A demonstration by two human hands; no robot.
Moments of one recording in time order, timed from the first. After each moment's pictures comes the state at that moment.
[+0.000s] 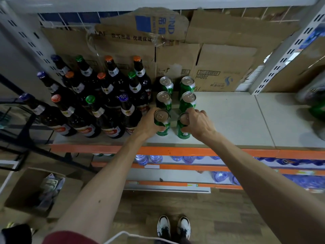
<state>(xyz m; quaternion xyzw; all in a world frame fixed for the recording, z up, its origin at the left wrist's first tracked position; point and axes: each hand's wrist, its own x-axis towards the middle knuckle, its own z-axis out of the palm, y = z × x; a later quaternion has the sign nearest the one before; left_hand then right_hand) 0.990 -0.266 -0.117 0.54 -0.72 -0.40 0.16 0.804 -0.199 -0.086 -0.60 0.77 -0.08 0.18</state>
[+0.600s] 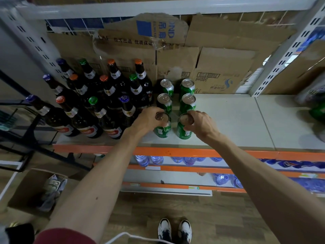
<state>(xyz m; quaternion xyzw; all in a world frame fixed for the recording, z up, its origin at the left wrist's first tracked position) 0.988 -0.275 -0.084 0.52 -0.77 -0.35 0.11 0.787 -0.195 -0.094 -0.63 0.75 -0.13 0.17</state>
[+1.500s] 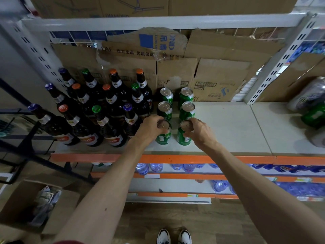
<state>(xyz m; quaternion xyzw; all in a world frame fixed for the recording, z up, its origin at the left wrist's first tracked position) 0.991 -0.267 -0.086 0.52 -0.77 -0.34 0.14 0.799 -0.192 -0.098 -0.58 0.77 -0.16 0.20</state>
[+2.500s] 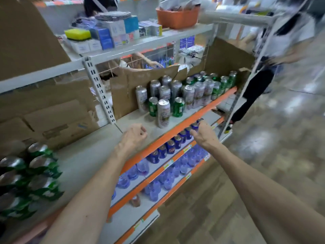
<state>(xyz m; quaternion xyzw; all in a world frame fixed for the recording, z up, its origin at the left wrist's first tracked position) 0.599 -0.070 -0.036 0.28 -0.92 -0.26 0.05 0.464 0.169 -0.028 -0.19 0.93 -0.29 0.10</state>
